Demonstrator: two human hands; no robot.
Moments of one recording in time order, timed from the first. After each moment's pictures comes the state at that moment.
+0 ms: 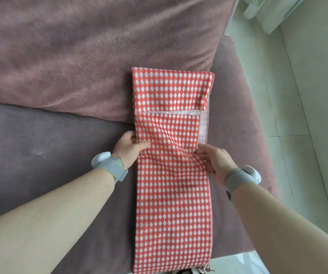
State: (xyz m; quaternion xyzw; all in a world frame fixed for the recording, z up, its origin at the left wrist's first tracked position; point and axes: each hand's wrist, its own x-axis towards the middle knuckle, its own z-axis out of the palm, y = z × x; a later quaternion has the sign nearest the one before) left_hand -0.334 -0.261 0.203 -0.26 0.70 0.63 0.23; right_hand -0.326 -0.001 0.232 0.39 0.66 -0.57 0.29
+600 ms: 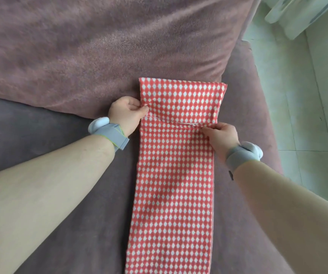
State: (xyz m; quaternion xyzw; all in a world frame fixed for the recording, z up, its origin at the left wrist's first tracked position) left_hand -0.423 -0.266 0.217 -0.24 0.80 0.55 0.03; right_hand -0.418 0.002 0.210 0.28 0.79 -0.51 0.19
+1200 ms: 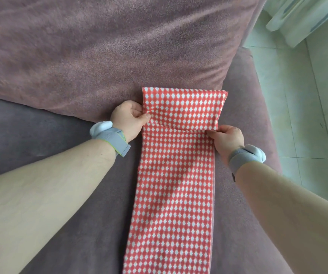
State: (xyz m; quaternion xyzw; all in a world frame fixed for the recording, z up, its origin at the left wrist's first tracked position) left_hand -0.421 -0.264 0.218 -0.21 0.85 0.49 0.03; right_hand -0.427 0.007 0.209 0.28 0.83 -0.46 0.15
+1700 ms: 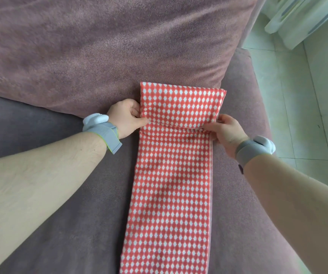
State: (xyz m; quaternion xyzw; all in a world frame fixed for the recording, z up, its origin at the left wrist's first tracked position) left_hand -0.421 -0.279 0.230 -0.13 0.90 0.41 0.10; right_hand -0.440 0.009 0.237 0.19 0.77 -0.56 0.26
